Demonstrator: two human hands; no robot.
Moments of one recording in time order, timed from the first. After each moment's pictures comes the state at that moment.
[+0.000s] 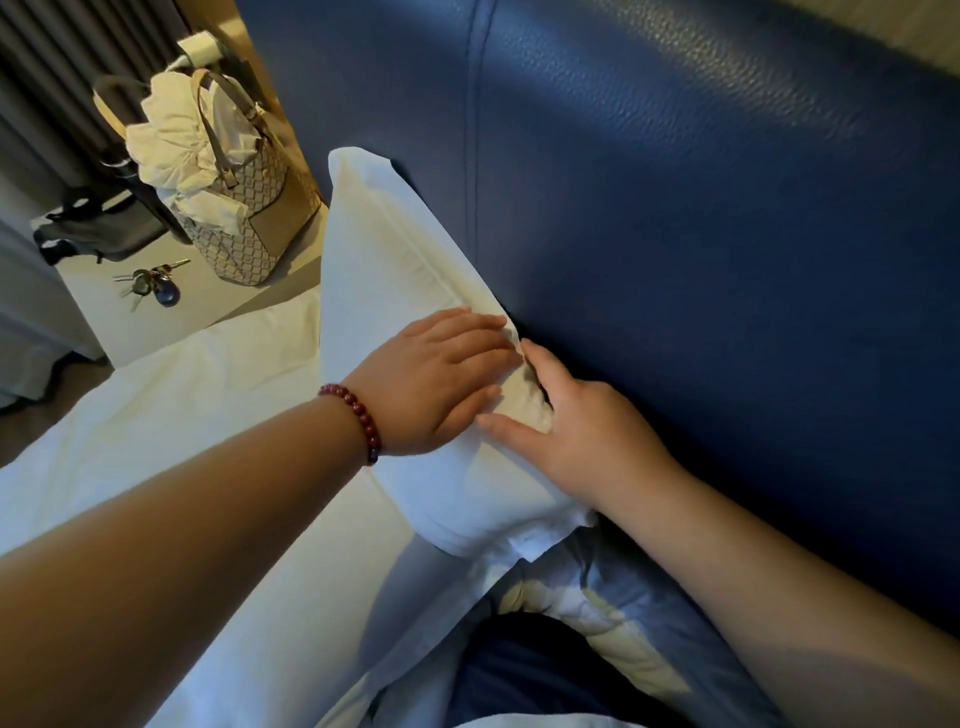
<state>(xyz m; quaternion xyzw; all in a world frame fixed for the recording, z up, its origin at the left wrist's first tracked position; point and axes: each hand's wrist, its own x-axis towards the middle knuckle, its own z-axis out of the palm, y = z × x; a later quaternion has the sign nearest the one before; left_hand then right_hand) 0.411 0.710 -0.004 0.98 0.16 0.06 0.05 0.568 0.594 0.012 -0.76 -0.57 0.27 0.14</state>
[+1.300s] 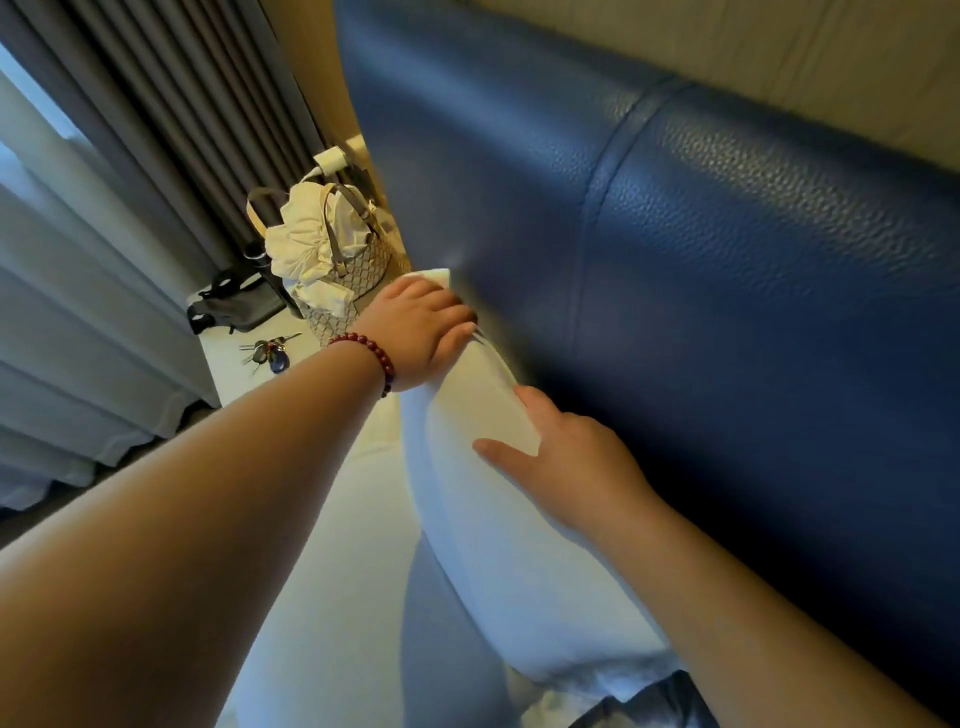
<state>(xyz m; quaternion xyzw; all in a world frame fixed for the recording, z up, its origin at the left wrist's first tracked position) 0.376 0.867 0.017 0.93 0.35 -0.04 -0.07 0.536 0.701 -0.007 -0.72 -0.61 0.30 0.16</state>
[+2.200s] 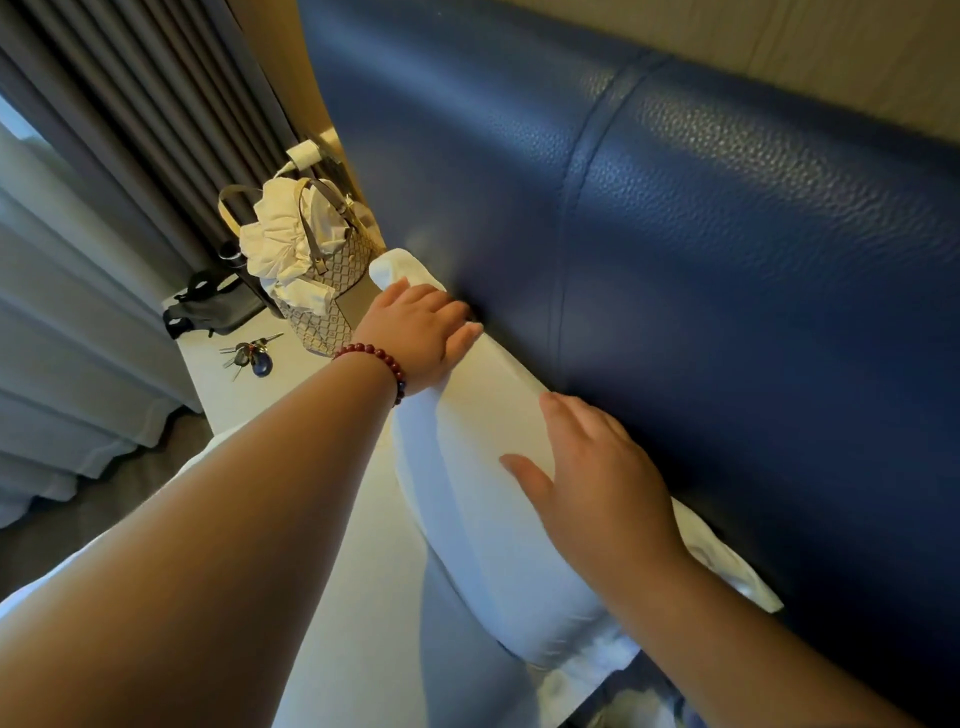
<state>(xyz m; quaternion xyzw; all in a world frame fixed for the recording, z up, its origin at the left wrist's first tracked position) 0.394 0.860 0.000 0.91 0.40 -0.05 -0.06 0.535 0.655 0.009 -0.74 -0.63 0.14 0.19</state>
